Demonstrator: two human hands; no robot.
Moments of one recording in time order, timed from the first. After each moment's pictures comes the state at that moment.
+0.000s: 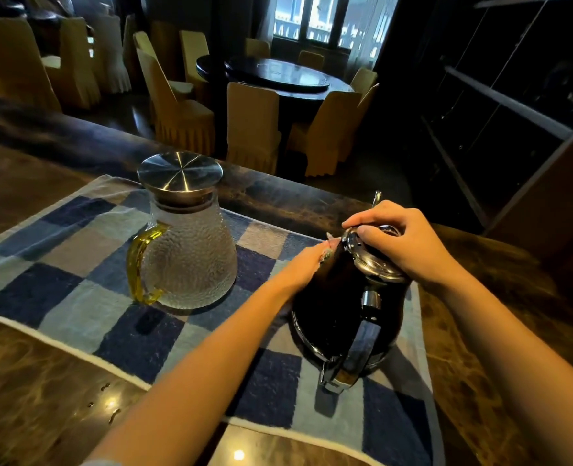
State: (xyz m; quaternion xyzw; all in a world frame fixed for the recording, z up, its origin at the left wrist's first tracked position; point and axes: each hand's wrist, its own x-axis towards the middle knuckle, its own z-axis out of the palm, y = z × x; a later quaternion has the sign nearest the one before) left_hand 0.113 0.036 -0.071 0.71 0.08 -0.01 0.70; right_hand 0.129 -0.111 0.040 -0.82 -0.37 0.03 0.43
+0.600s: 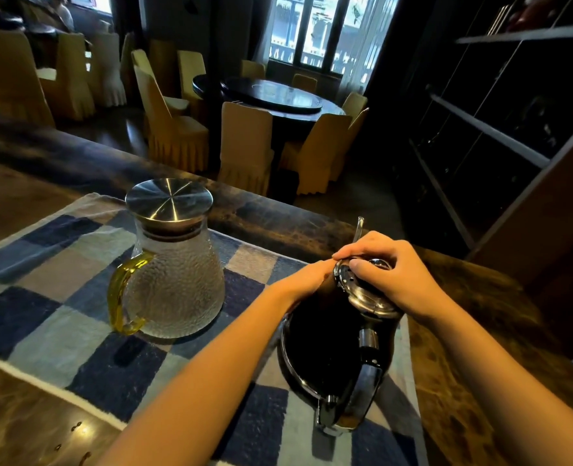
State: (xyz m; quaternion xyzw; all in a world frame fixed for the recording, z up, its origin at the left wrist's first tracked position) left_hand 0.128 0.032 -0.029 0.76 0.07 -0.13 0.64; right_hand 0.137 -0.116 0.042 -0.81 -0.40 0.05 0.43
